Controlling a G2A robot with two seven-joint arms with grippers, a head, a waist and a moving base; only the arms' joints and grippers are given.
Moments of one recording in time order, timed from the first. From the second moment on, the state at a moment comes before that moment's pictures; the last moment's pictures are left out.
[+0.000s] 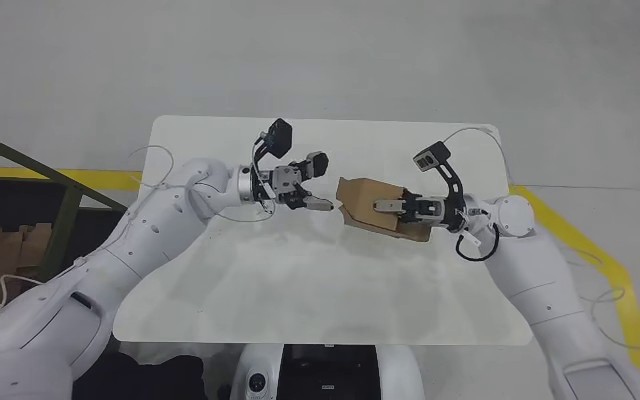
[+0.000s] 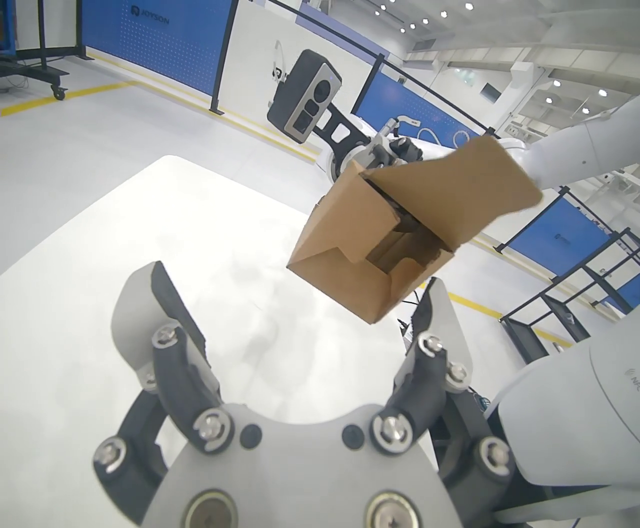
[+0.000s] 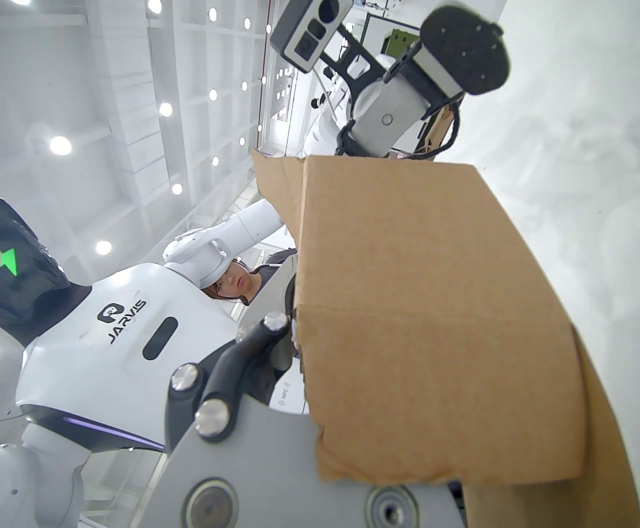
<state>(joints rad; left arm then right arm) 0.66 -0.93 -0.56 -1.24 0.38 -1.01 -0.09 -0.95 -1.11 1.07 -1.23 0.74 -0.46 1.36</state>
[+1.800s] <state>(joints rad) 0.68 -0.91 -0.63 -1.29 0.35 -1.01 -0.19 -1.02 -1.10 1.11 -1.31 0.33 -0.36 1.00</state>
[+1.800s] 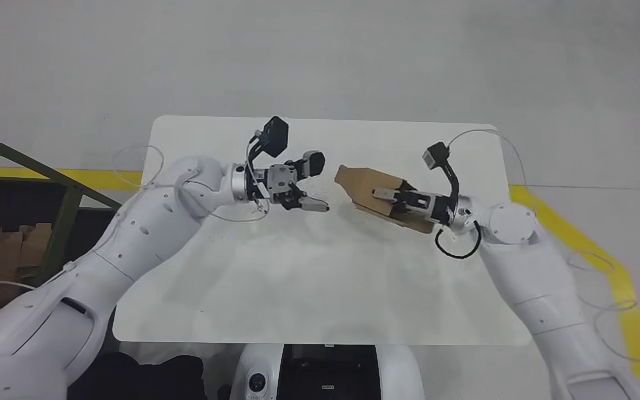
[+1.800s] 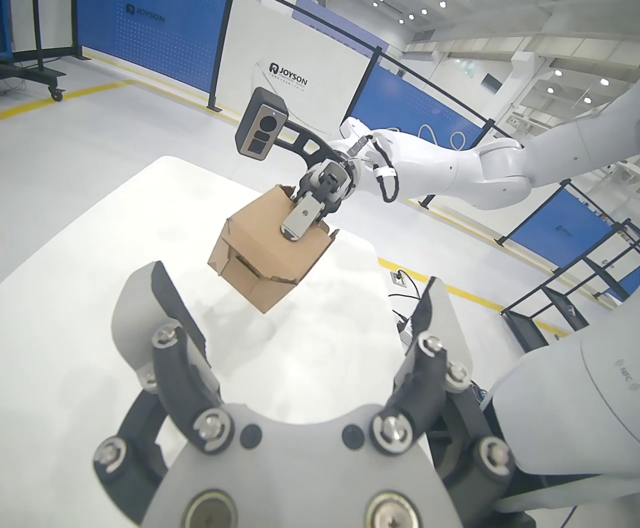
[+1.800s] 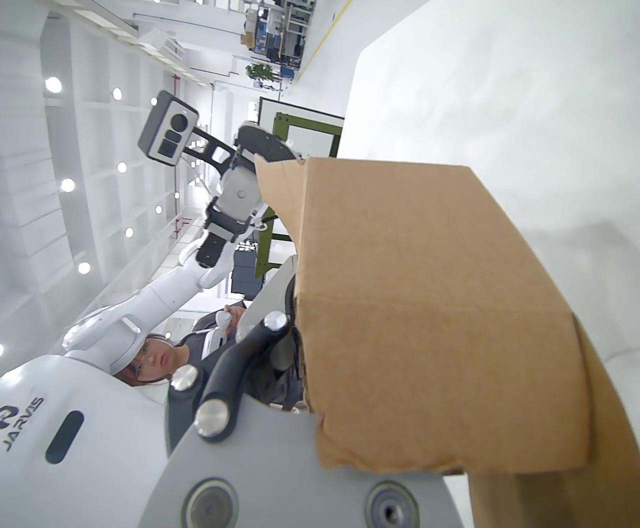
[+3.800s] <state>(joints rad) 0.66 -1.02 -0.67 -1.15 0.22 -0.96 -0.46 -0.99 -1.14 1.04 -1.37 0.63 -0.41 1.18</state>
